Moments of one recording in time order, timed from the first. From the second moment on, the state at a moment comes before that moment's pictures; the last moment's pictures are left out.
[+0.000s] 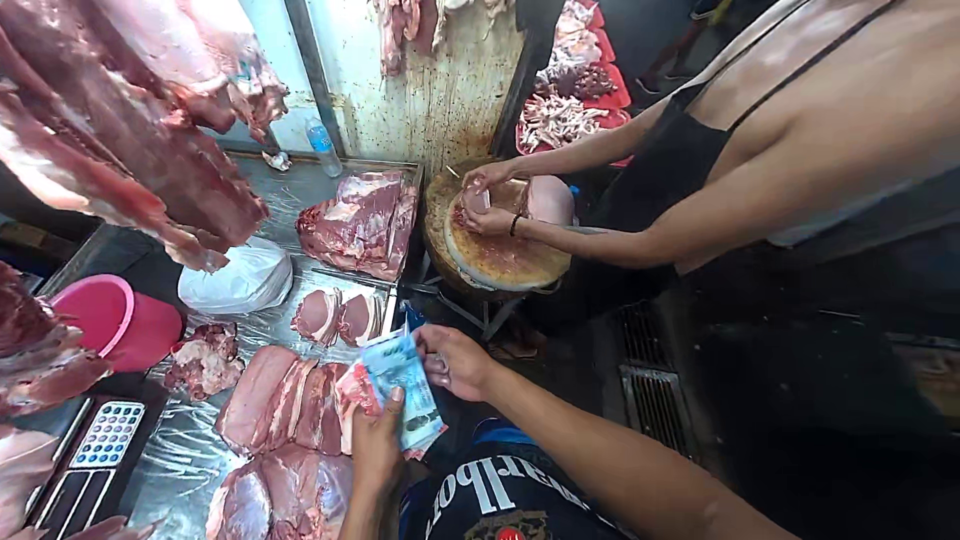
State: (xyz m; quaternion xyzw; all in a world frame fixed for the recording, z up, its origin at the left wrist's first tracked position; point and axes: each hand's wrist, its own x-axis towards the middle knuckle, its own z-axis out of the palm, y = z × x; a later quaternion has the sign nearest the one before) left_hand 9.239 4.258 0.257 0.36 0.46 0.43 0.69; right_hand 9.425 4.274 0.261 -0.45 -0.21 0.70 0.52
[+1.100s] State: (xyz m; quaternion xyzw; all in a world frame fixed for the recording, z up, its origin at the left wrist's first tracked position) left_hand 9.272 4.396 0.300 0.27 0.57 0.63 0.46; right_hand 9.595 4.422 0.225 -0.21 -0.03 0.76 0.61
